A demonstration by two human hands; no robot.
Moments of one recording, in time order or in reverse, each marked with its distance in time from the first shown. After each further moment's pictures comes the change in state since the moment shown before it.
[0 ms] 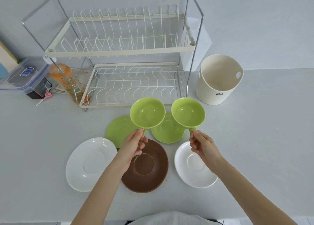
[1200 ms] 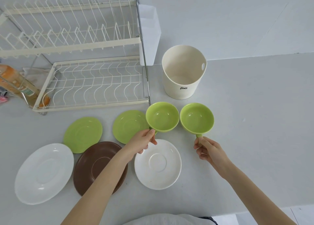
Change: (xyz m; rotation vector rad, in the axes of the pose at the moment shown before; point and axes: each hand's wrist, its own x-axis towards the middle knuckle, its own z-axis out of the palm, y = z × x) left_hand 0.041 -0.007 0.138 0.587 -0.199 -0.070; right_hand -0.006 -0.010 -0.141 -0.146 0.130 0.169
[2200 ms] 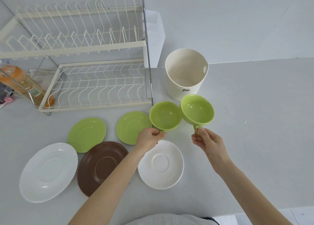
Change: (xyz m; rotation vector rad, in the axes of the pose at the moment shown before) left_hand 0.020 -0.006 0.016 0.050 0.204 0.152; right_hand -0.012 -0.021 0.028 0.172 0.109 -0.238
